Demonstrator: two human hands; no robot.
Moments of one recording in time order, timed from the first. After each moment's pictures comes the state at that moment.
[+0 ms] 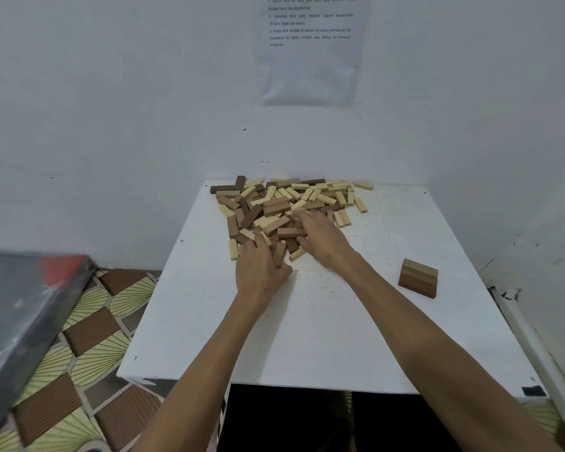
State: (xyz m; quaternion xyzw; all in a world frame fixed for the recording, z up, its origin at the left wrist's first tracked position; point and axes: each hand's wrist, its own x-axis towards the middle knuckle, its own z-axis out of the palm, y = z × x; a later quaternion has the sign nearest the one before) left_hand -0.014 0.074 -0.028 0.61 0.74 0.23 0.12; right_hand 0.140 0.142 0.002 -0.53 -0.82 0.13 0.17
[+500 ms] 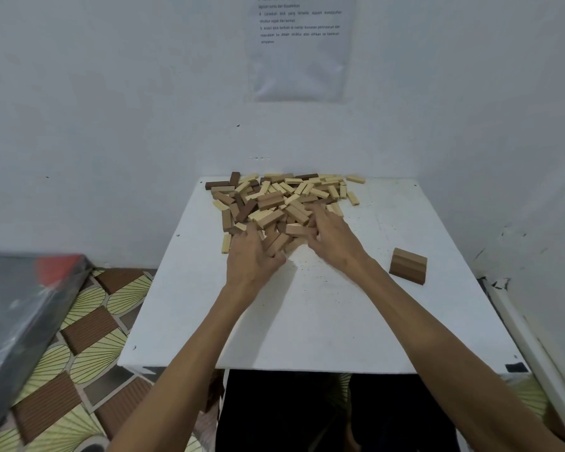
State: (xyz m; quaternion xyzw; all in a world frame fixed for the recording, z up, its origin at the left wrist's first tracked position) left_hand -0.021 0.057 -0.008 0.63 0.70 0.31 0.13; right_hand 0.170 0.105 0.007 -0.53 -0.80 0.15 0.25
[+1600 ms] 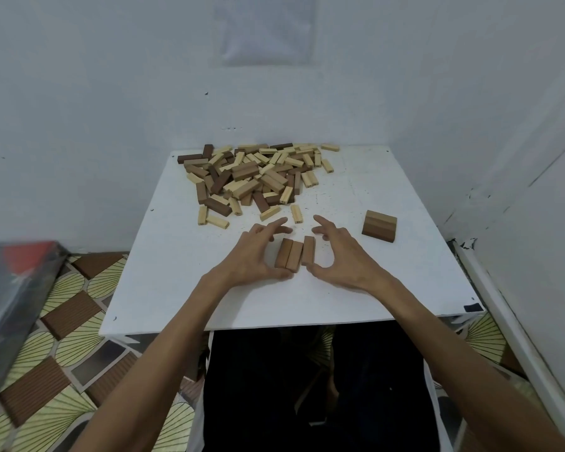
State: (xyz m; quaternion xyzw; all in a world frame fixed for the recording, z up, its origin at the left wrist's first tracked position) left_hand -0.011 0.028 -0.035 0.80 0.48 0.17 0.30; right_hand 0.242 0.006 -0.036 -0.55 -0.75 0.30 0.20
